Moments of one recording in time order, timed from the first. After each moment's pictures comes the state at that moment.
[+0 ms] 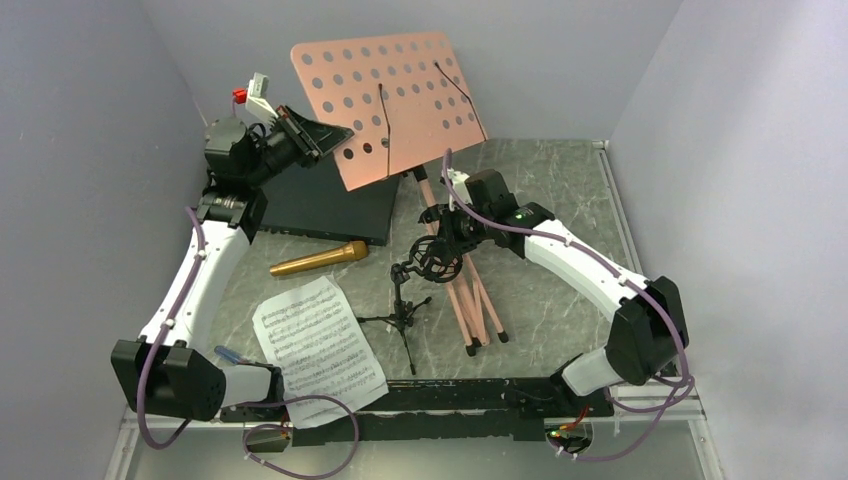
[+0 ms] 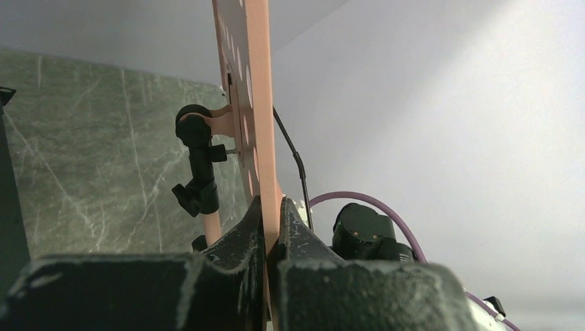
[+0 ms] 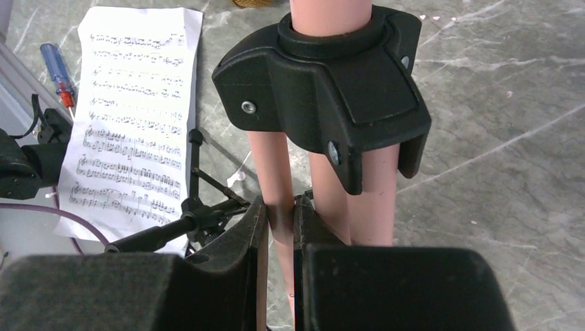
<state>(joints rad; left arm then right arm) -0.13 1.27 1.27 0.10 0.63 -0.99 0.58 1.47 1.17 -0.48 -0.34 0.27</state>
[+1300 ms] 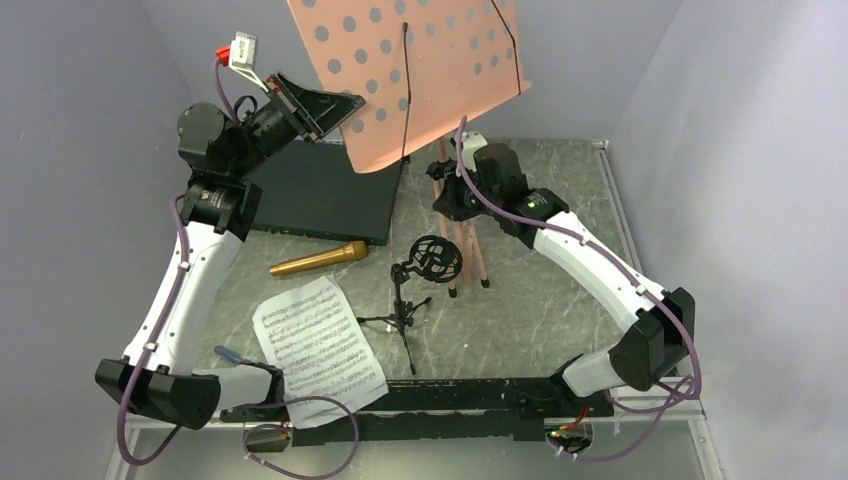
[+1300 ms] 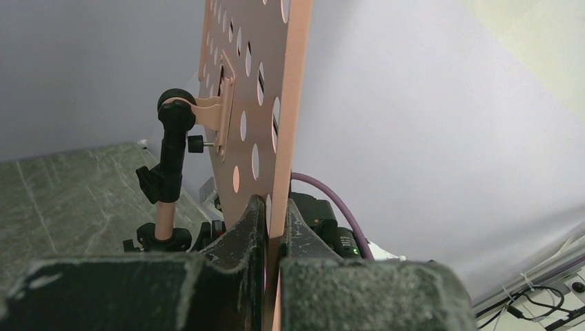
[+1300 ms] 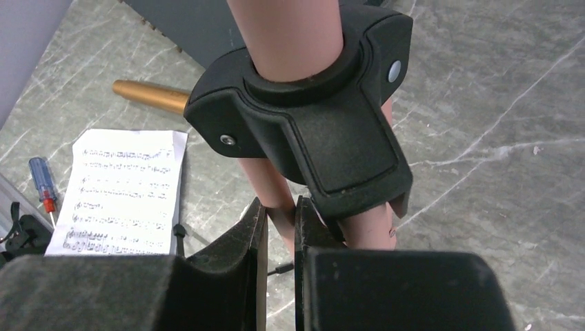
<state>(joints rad) -0.25 1.24 1.49 0.17 0.65 -1.02 0.59 1.43 1.34 -0.44 -0.11 0.26</state>
